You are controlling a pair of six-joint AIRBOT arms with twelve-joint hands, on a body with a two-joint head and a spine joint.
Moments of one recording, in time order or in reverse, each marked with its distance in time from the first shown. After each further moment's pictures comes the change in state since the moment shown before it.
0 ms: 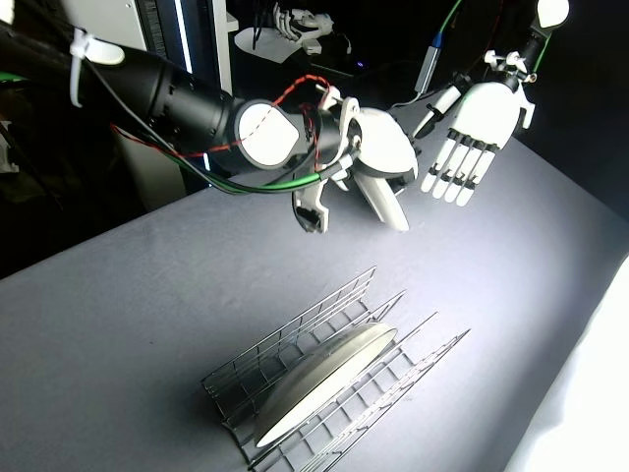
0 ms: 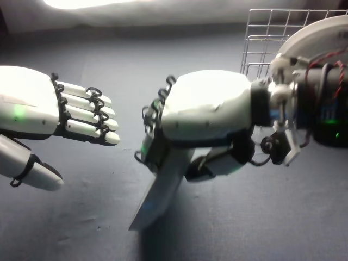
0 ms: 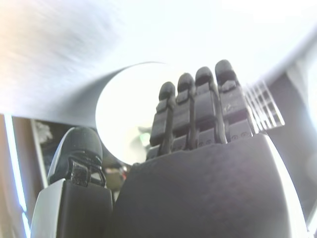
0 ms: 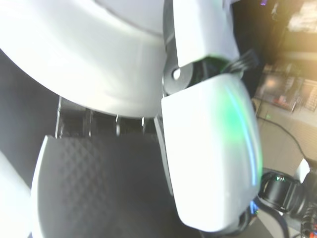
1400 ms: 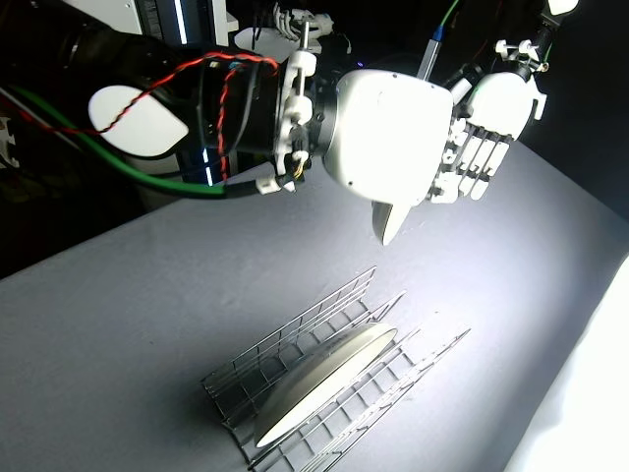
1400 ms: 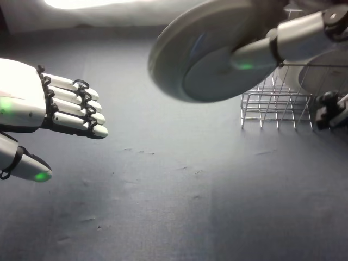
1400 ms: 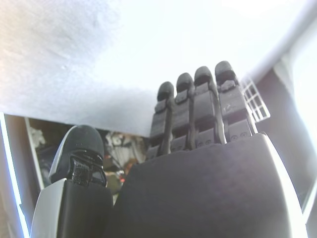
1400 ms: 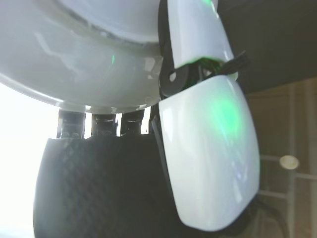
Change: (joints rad) left arm -0.027 0.026 0.002 0.029 0.005 -0.018; right arm 0.065 0.284 -0.056 0.924 -0.051 -0.005
